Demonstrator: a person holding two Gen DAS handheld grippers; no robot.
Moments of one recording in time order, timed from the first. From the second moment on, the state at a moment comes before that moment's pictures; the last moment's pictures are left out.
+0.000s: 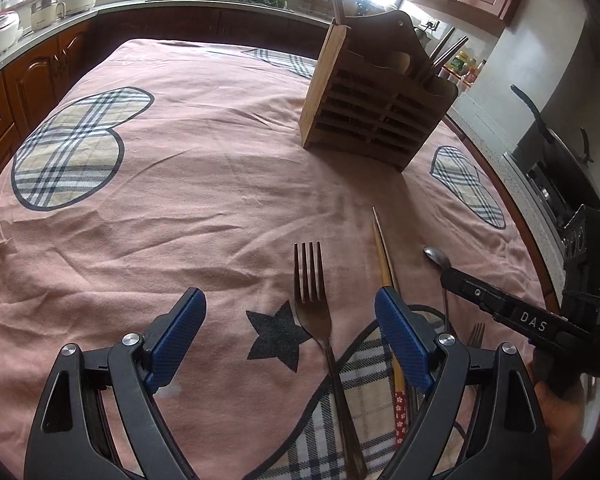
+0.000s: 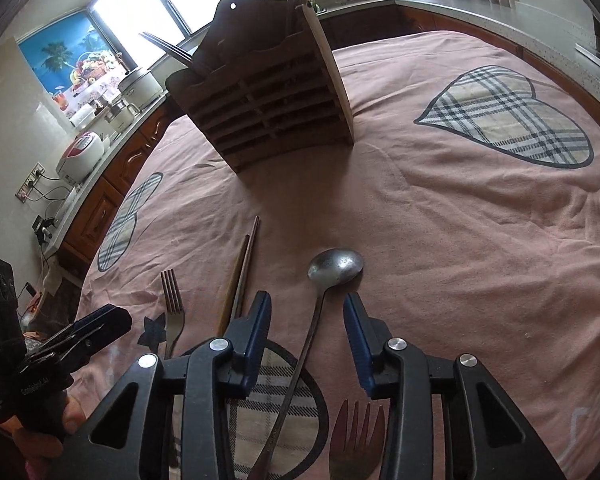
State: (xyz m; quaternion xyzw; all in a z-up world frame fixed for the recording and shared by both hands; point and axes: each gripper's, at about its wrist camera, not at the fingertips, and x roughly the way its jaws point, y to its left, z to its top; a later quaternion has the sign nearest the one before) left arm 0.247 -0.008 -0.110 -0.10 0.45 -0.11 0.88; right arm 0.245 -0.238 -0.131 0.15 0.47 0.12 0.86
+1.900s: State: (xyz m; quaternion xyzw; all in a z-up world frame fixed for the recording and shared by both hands) left arm 0.202 0.007 -0.052 -0.13 0.36 -0.16 0.91; right arm 0.205 -0.234 -0.068 0.17 0.38 0.19 0.89
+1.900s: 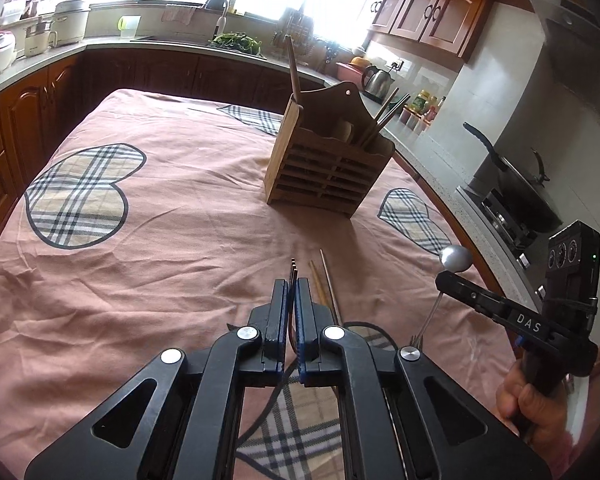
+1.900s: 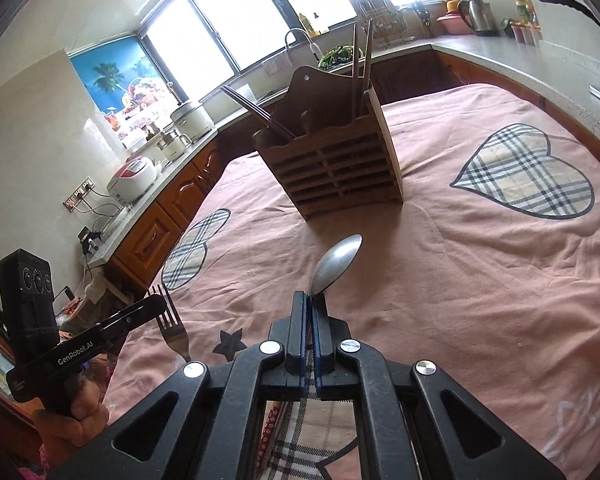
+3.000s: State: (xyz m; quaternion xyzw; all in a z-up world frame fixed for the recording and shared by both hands) left arm 0.184 0.011 0.025 -0.09 0.25 -0.15 0.95; right arm 0.179 -0.252 0.011 0.13 0.23 0.14 0.95
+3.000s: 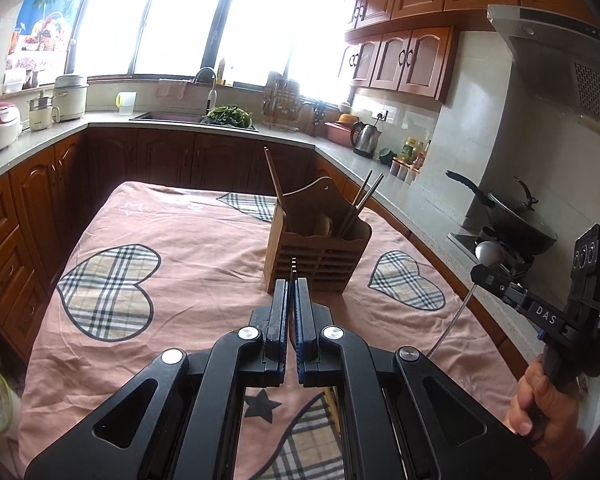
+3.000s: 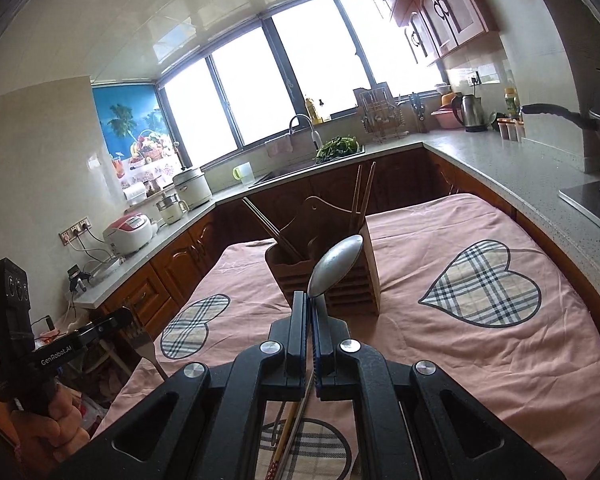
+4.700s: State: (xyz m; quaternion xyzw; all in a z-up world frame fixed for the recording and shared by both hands) left arm 0.391 -0.022 0.055 -0.06 0.16 -0.03 0.99; right arm 0.361 -0.248 0.032 0.05 0.13 0.06 0.99
